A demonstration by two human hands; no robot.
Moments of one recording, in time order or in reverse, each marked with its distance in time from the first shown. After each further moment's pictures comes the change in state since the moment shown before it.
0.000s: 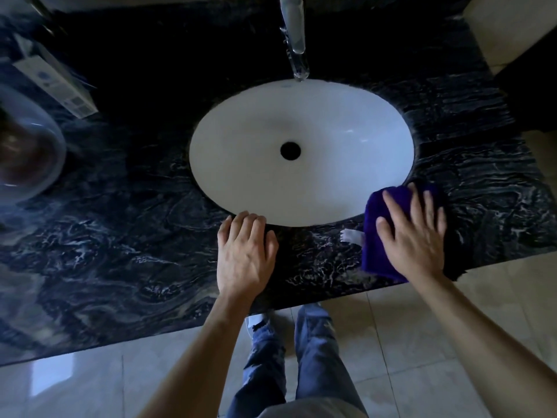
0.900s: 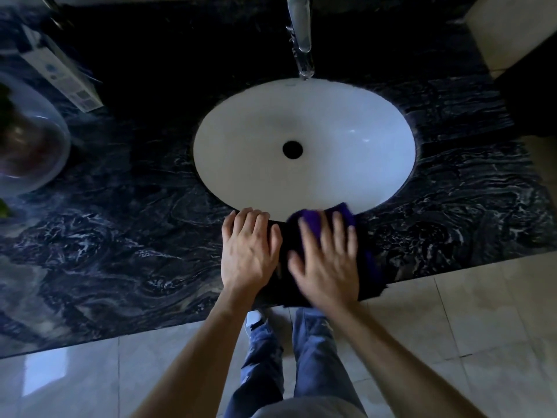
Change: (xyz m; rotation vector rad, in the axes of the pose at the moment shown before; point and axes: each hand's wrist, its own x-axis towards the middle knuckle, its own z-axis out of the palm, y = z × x) left_hand 0.001 0.000 0.002 -0.060 0.027 -0.015; right_hand -0.069 -0.145 -0.001 0.095 0.049 -0.240
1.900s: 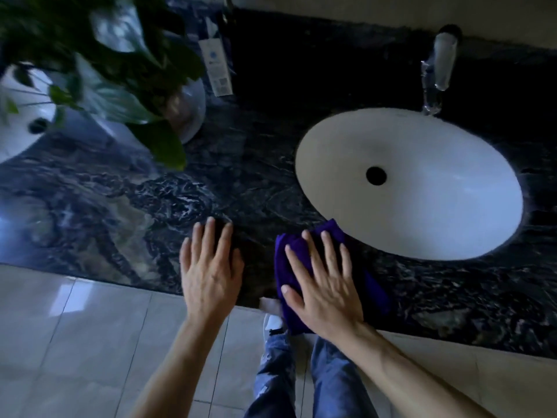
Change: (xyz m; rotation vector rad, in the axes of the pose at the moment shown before) left_hand -0.095 -0.151 -0.055 0.222 0.095 -0.419; right_hand 0.000 -0.101 0.006 -0.035 -0.195 -0.535
